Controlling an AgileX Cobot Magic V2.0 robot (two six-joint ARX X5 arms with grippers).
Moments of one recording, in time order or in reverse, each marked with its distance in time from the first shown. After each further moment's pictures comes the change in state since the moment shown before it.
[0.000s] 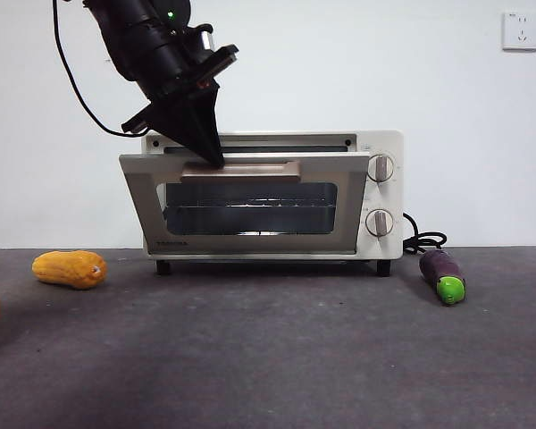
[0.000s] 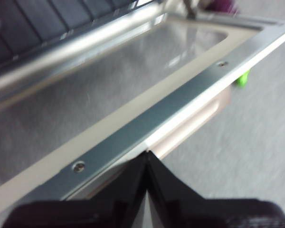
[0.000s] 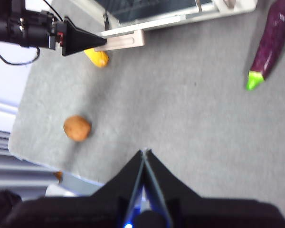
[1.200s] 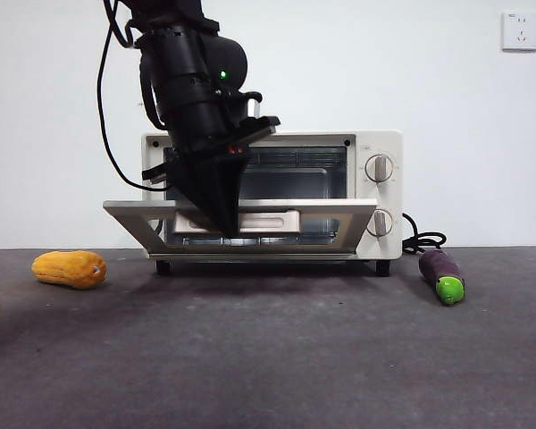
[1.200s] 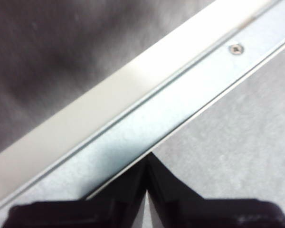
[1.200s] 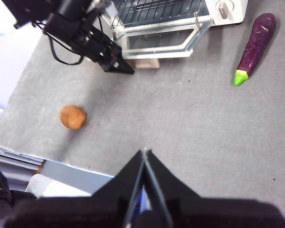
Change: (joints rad) left arm -0.137 0.111 -0.031 -0.102 -0.146 -0.042; right arm 0.000 -0.282 0.002 -0.149 0.075 -0.037
